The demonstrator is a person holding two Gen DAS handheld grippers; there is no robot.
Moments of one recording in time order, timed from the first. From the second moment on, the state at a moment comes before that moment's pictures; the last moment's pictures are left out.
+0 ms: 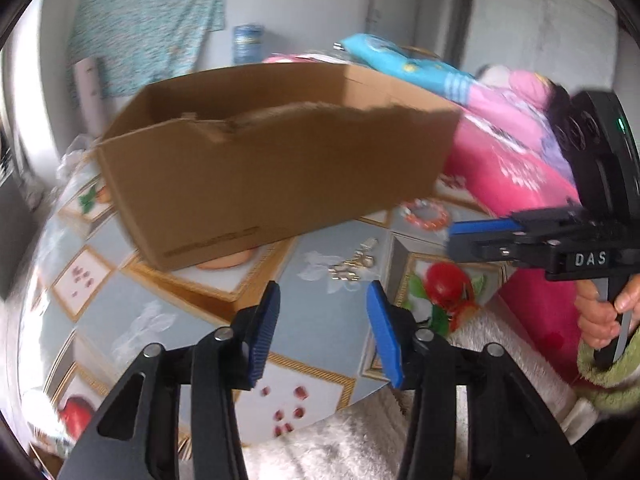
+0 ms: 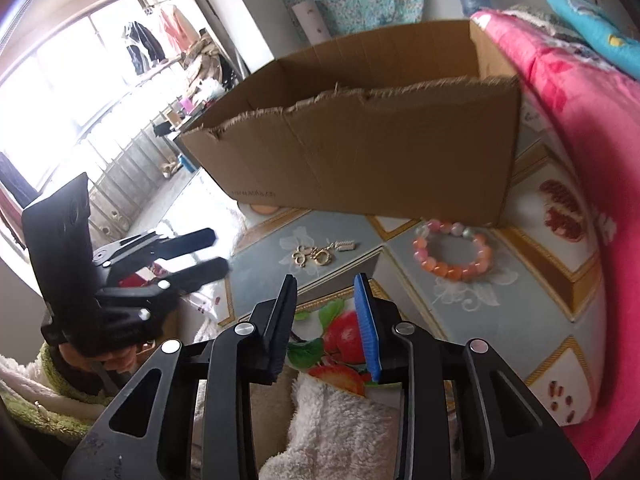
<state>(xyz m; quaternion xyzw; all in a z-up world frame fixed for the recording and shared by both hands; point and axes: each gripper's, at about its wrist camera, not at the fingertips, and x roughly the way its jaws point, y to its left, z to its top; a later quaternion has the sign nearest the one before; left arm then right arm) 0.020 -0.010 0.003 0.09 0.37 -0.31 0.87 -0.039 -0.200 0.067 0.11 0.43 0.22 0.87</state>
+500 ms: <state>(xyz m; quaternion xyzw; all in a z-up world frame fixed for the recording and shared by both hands) 0.063 -0.044 -0.025 0.19 0.39 -0.39 0.81 -0.014 -0.195 0.045 0.11 0.46 0.25 0.84</state>
